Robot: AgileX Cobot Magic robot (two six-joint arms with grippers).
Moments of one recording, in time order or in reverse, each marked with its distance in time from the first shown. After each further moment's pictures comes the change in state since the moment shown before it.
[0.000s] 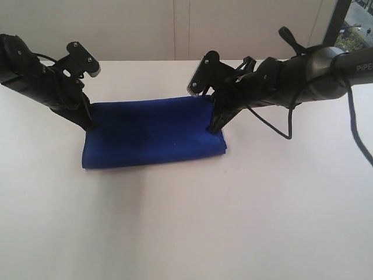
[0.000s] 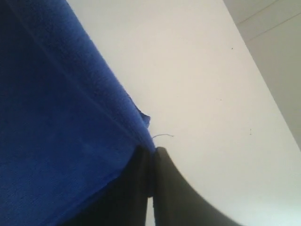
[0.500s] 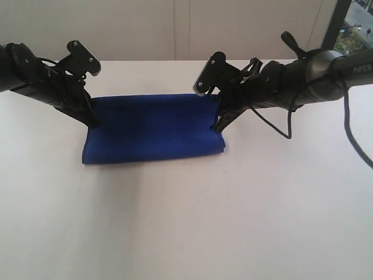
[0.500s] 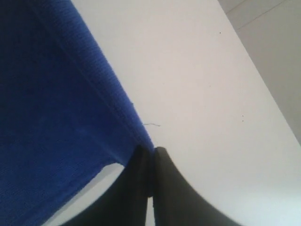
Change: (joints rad) left arm 0.000 0.050 -0.004 0.000 -0.146 0.000; right arm -0.023 0.037 -0.010 0.013 -0.039 0.002
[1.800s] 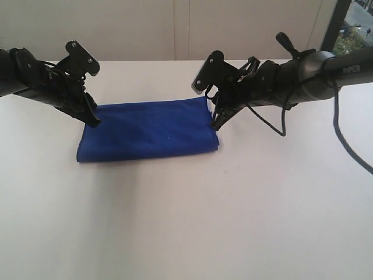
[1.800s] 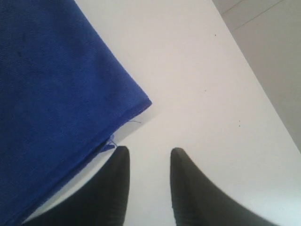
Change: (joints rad) left arm 0.002 0.018 0.000 0.000 -0.069 -0.004; right arm 0.000 0.040 -0.049 0.007 -0.005 0.002
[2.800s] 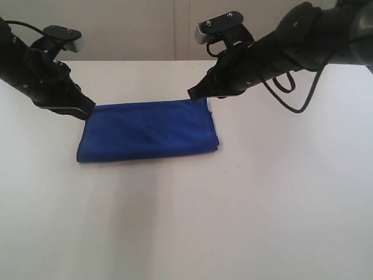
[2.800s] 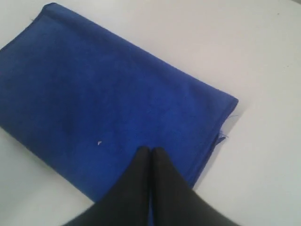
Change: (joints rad) left arm 0.000 -0.271 0.000 -0.040 0.631 -0.366; right arm 0.000 -0.242 0.000 0.148 0.463 0.442
